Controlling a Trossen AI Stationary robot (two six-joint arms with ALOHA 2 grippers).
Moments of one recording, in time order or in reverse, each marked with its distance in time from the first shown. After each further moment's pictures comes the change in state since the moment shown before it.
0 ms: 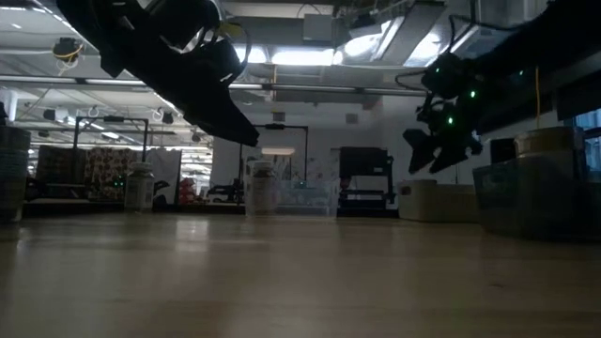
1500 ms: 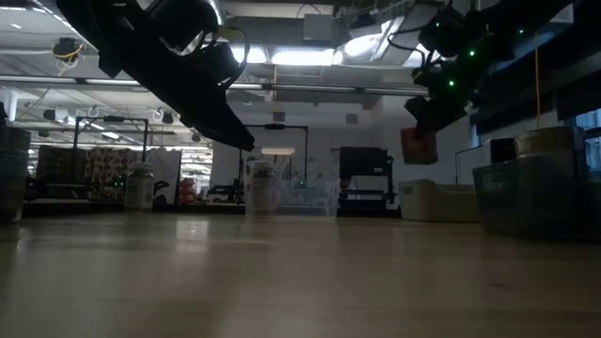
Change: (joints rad) left arm 0.000 -0.001 0.000 -0.038 0.001 0.000; right arm 0.130 -0.116 0.163 -0.267 0.271 -0.127
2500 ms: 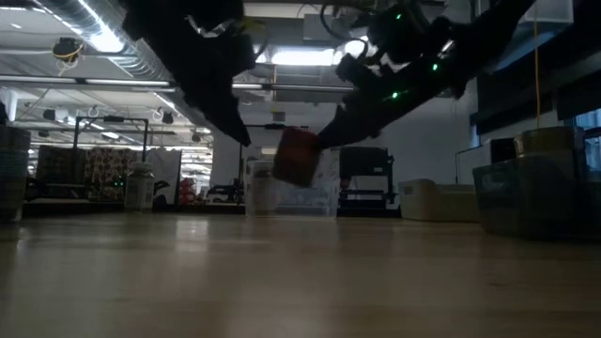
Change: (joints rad) left arm -0.004 0.064 0.269 -0.455 0.011 0.015; right arm 0.527 0.443 0.001 0.652 -0.288 -0.186
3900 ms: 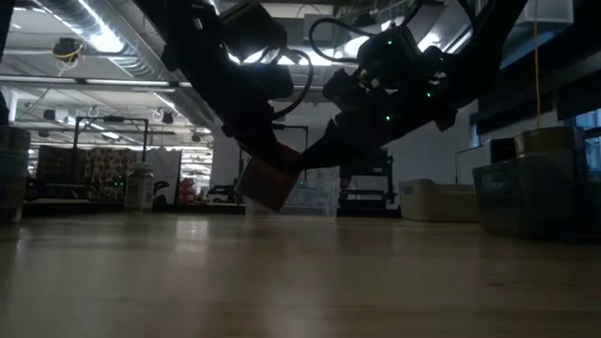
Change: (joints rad) left arm -0.014 0.277 0.106 0.159 0.056 -0.015; right arm 0.002 0.203 -0.004 0.268 -0.281 0.019
